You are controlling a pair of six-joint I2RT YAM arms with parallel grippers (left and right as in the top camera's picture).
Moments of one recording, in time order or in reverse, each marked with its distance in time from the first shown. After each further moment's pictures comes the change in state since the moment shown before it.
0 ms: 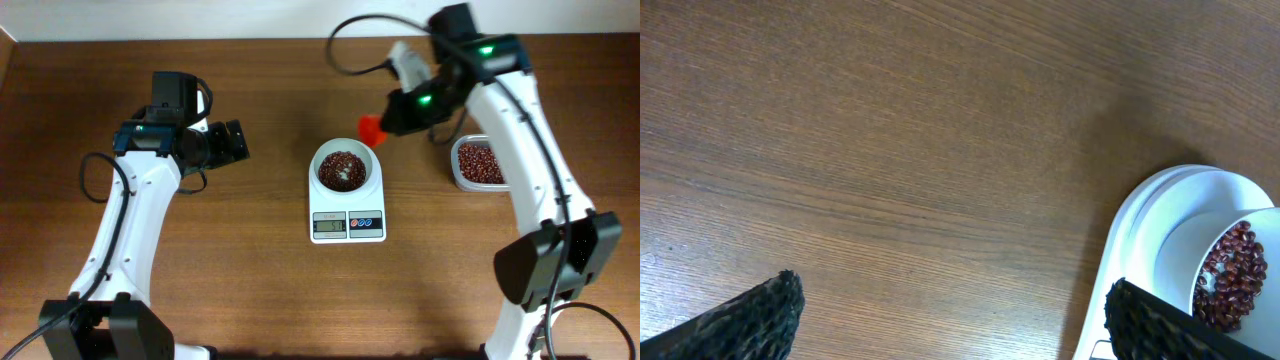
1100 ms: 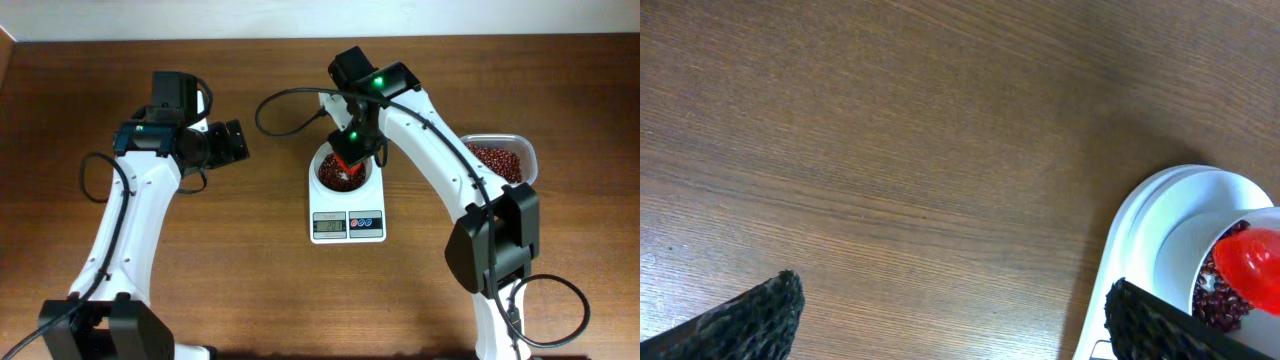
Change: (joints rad) left arm 0.000 0.000 0.000 0.000 0.000 0.000; right arm 0.228 0.176 -0.003 0.036 0.330 -0.023
